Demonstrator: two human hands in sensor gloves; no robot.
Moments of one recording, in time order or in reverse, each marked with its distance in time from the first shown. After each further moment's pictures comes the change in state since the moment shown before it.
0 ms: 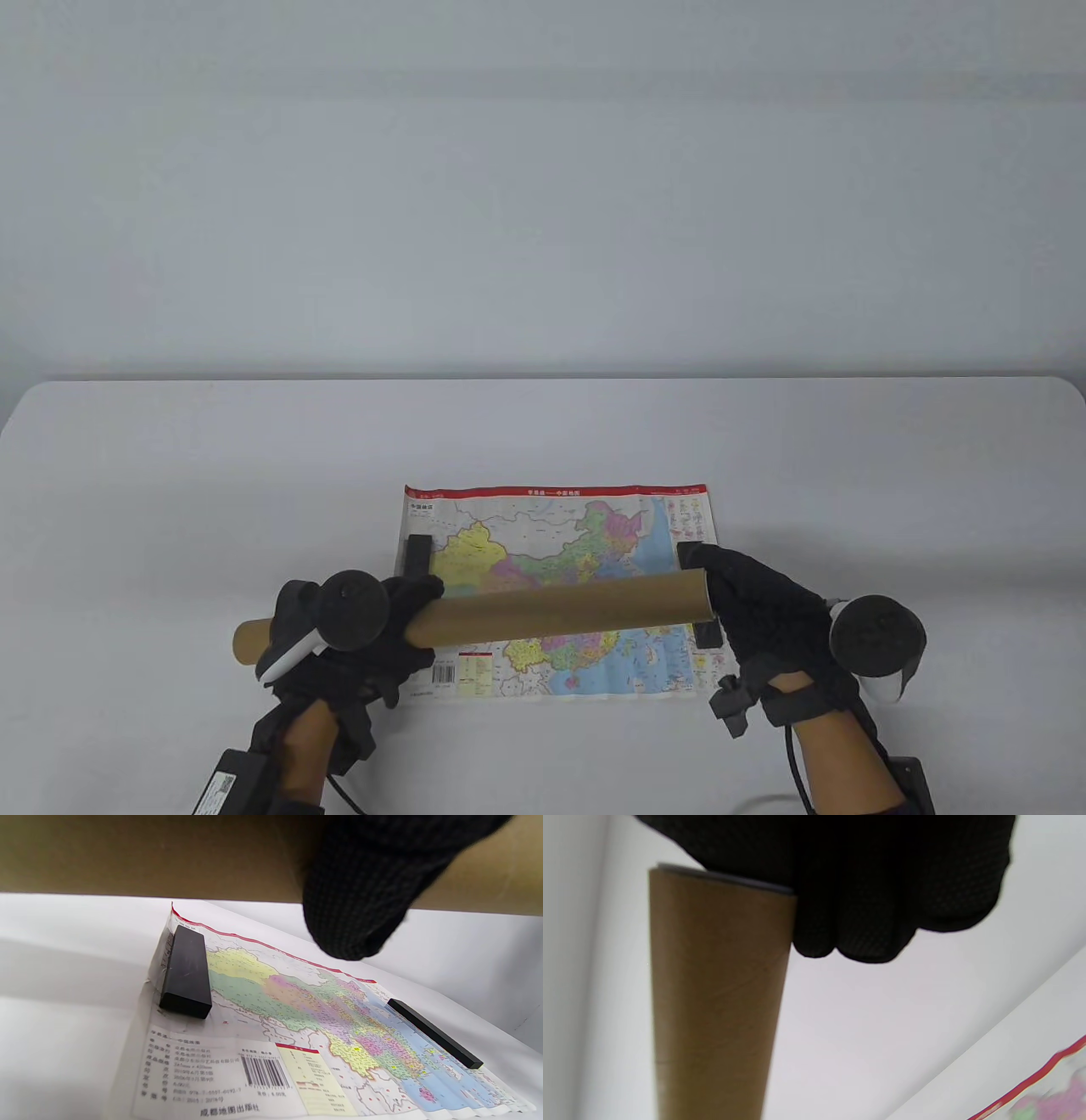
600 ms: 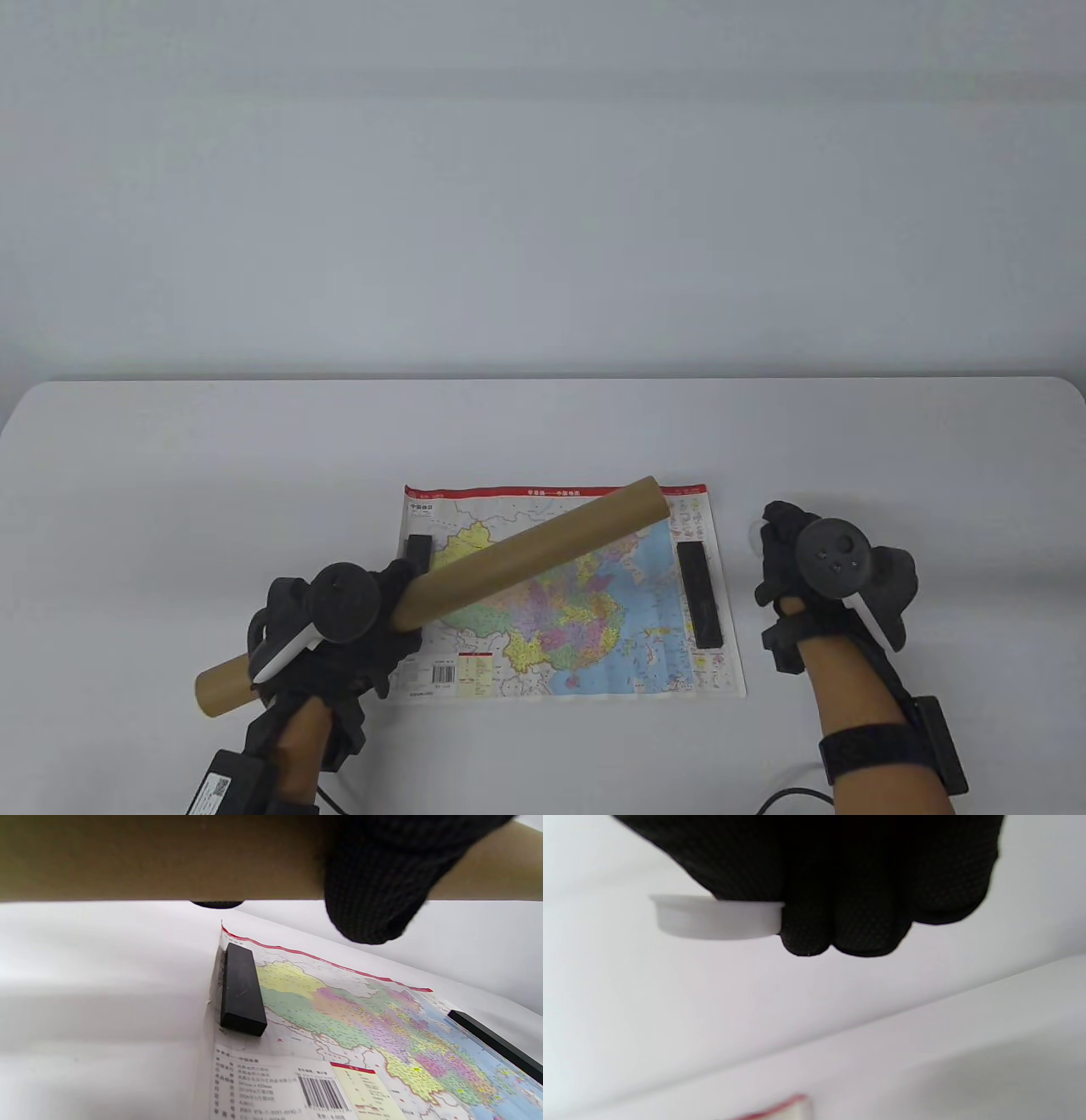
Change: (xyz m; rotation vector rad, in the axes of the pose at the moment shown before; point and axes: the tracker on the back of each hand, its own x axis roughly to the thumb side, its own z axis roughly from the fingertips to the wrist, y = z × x) left_hand -0.012 0.011 0.004 0.022 0.170 -0.046; right_hand -0.052 -0.032 -0.047 0.057 0.378 0.805
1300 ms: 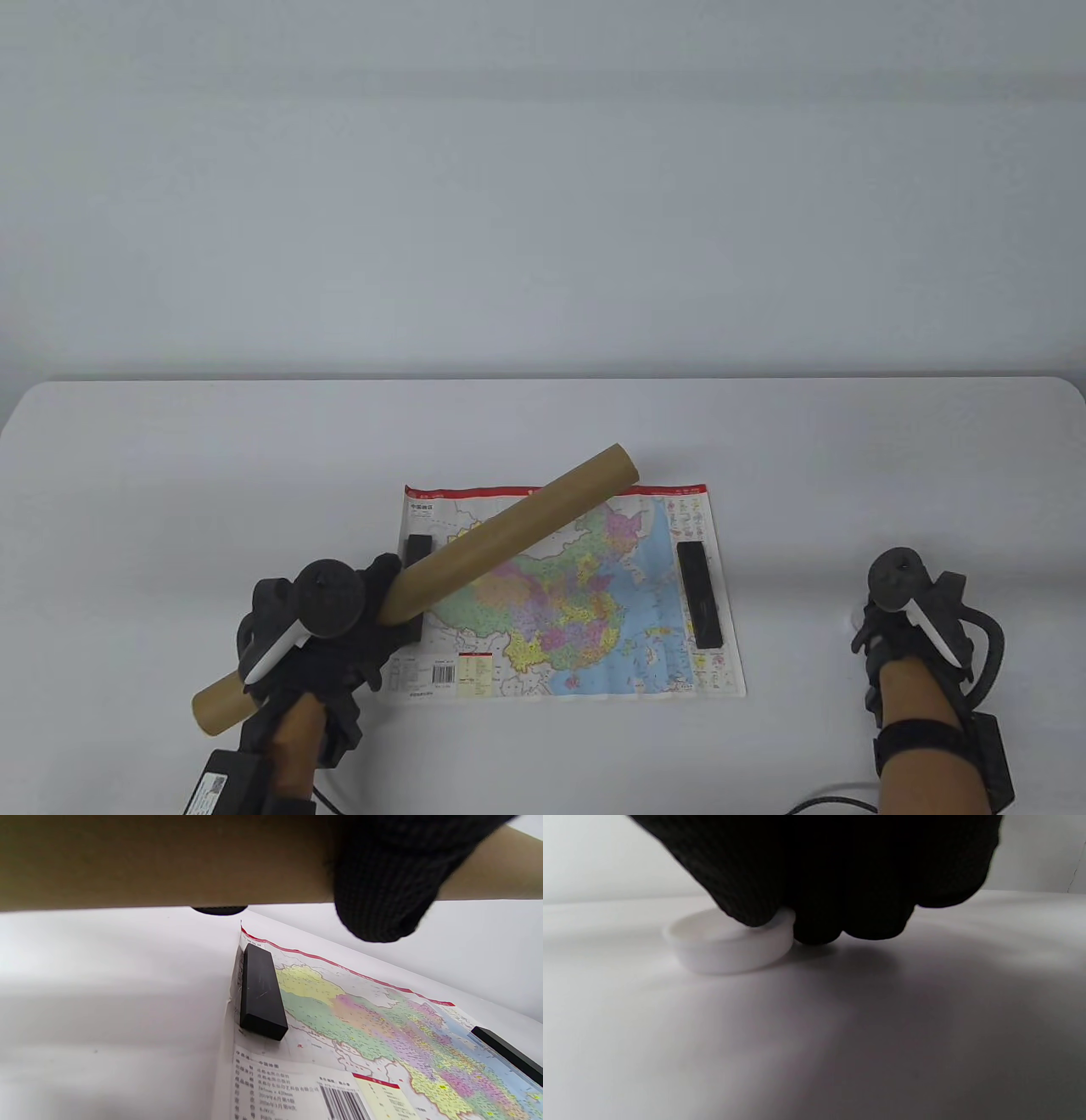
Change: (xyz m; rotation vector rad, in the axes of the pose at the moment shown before) left_hand -0.011 -0.003 -0.002 0.016 0.048 0.034; right_hand -0.126 0.070 0.012 0.336 0.289 0.248
